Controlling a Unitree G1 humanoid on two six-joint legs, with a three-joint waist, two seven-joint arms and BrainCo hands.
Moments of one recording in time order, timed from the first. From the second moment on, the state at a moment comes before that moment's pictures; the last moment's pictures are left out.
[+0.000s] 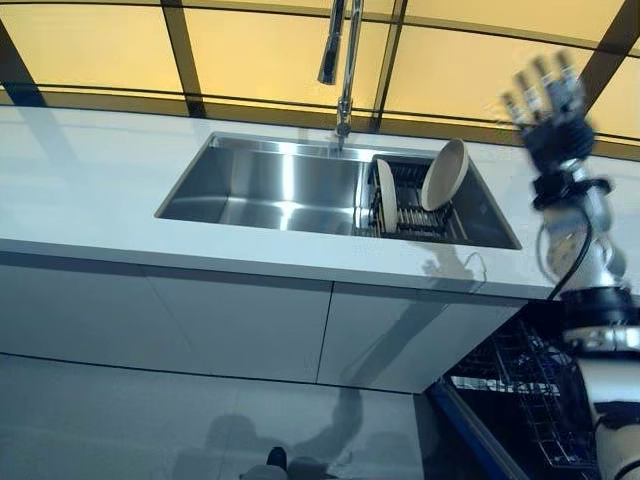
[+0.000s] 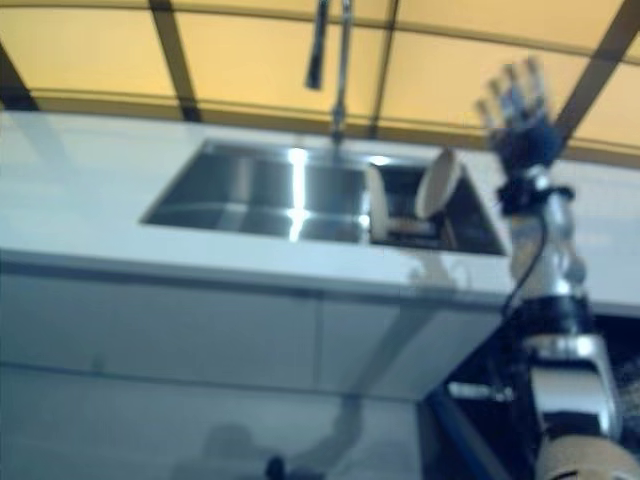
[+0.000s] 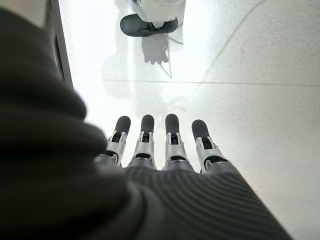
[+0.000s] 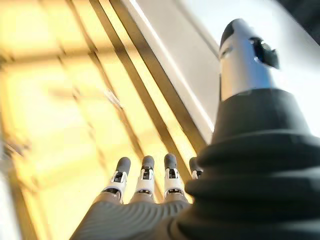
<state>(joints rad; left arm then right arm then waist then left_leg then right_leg) -0.02 0.33 -0.14 1.36 -0.09 0.08 0.06 -0.88 -0.71 -0.08 0.52 1.13 -0.13 -0.07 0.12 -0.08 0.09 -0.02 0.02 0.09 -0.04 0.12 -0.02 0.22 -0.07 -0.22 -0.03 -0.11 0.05</state>
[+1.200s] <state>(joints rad) -0.09 0.31 -0.24 1.25 -0.19 0.18 0.04 -1.09 -0.85 0.29 0.87 0.68 0.20 -0.33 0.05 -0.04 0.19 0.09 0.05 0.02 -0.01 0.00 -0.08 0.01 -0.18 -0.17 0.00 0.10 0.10</state>
